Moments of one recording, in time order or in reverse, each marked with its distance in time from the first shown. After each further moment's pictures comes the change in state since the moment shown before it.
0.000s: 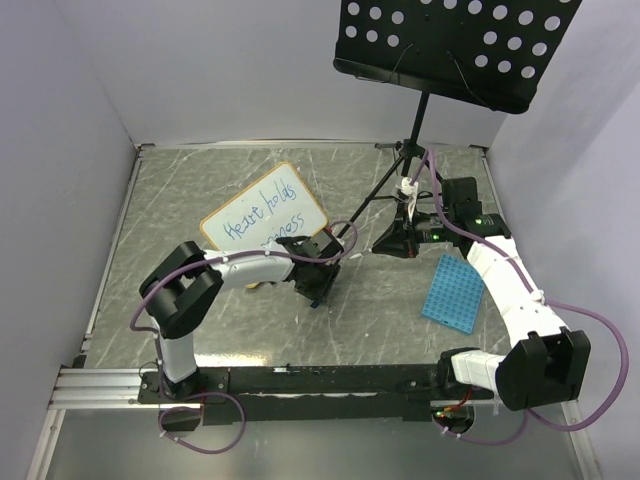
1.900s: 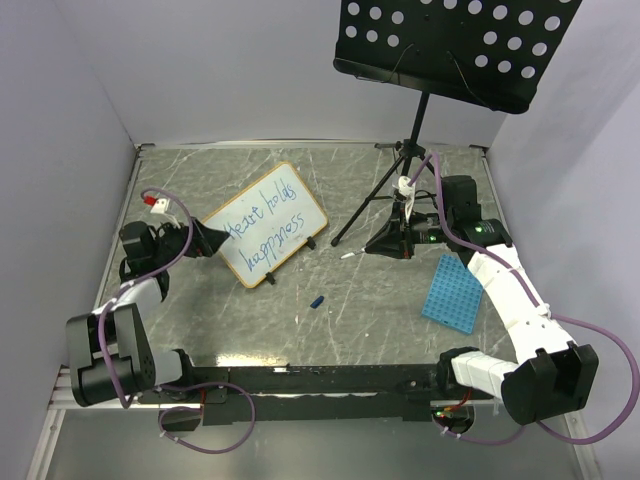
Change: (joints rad) left arm 1.166 -0.549 -0.719 1.035 0.808 0.168; right arm 0.073 -0.064 0.000 0.080 -0.008 0.102
